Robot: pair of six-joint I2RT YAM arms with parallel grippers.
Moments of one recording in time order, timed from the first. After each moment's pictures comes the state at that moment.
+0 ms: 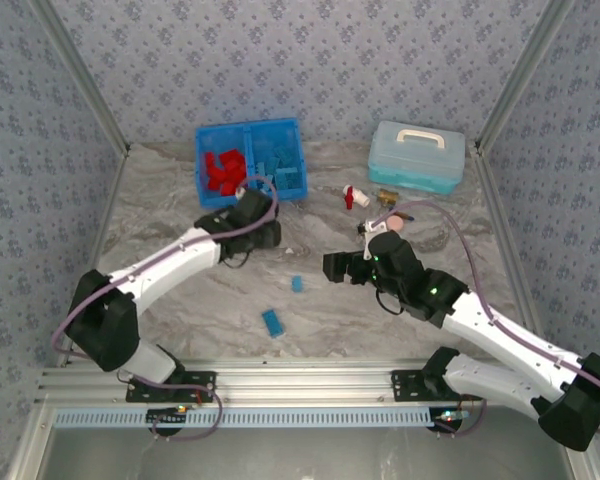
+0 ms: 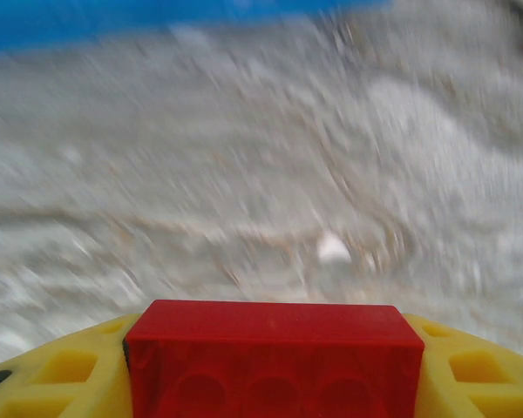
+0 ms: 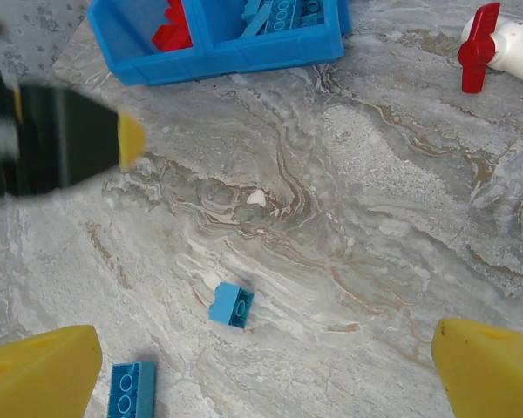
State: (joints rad) left arm -0.65 1.51 1.17 -0.59 -0.24 -0.53; right arm 0.79 0.93 0.77 -0.42 0.14 0.53
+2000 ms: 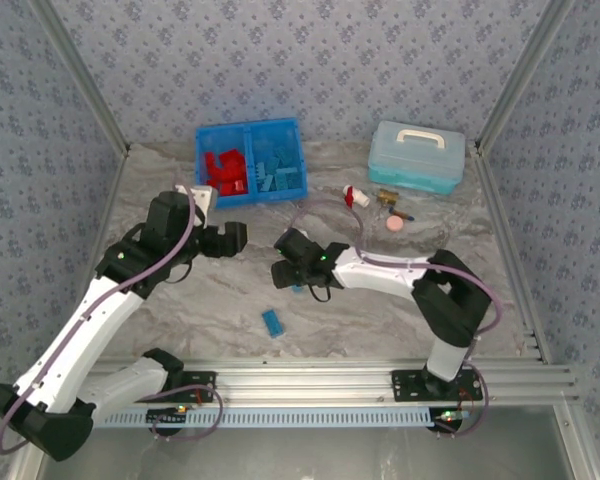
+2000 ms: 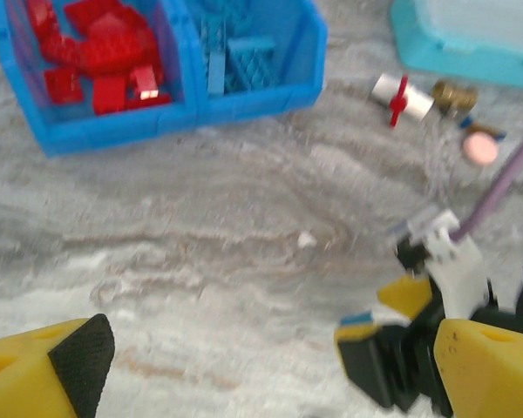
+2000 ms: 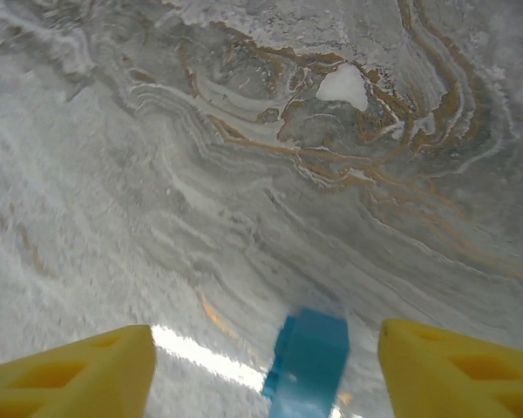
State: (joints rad) left arm -0.52 0.97 1.12 -0.83 -0.04 -0.33; right arm 0.95 1.77 1.15 -0.40 0.14 0.61
